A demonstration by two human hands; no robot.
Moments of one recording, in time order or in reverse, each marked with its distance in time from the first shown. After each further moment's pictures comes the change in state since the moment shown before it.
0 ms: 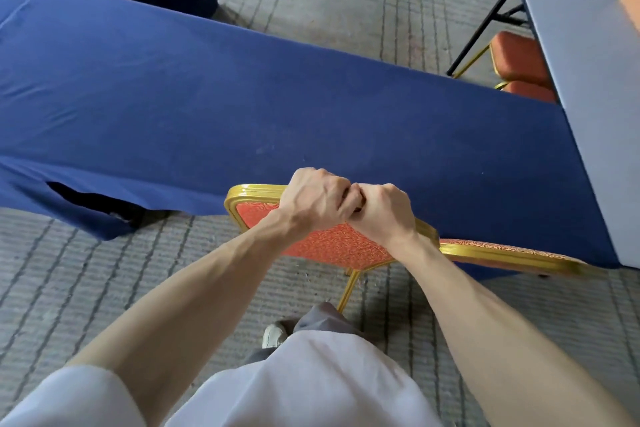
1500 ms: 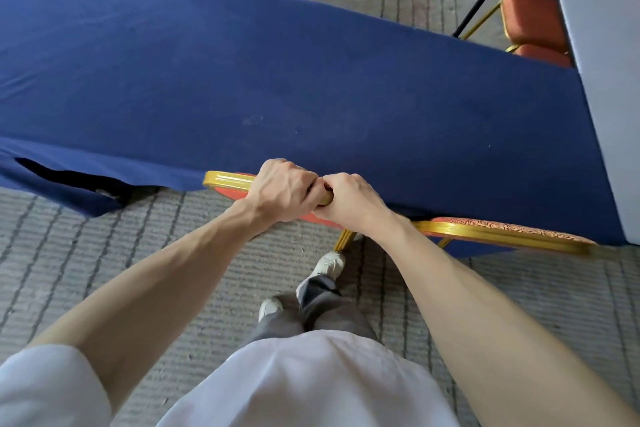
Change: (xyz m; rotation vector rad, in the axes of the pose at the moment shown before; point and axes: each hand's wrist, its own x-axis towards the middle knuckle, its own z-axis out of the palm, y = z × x) left_hand -0.026 -0.052 0.049 0.005 -0.002 0.060; right_hand 0.006 -0.010 0.034 0.216 -0.554 0.118
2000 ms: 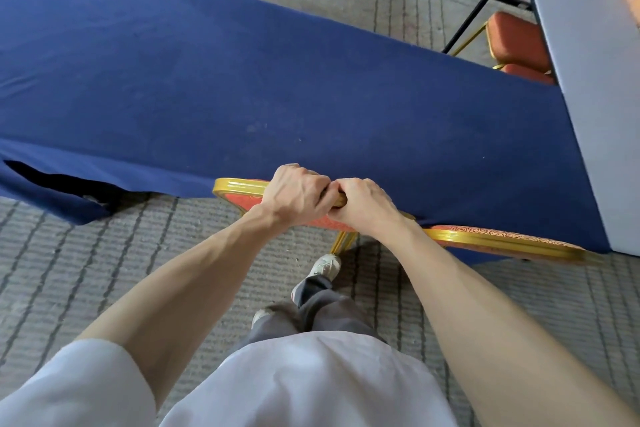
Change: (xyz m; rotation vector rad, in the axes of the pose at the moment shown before) left_hand 0.003 0.001 0.009 -0.046 0.060 0.001; right_hand 0.002 -0.002 0.000 -0.166 0.041 0.073
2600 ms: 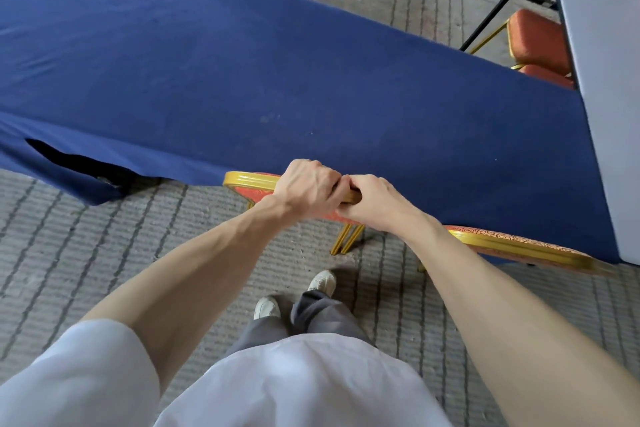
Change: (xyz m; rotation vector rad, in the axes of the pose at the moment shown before) left_hand 0.003 0.006 -0.007 0.032 -0.102 -0.049; right_hand -0.007 0.001 -0.017 0.188 -0.148 0.044
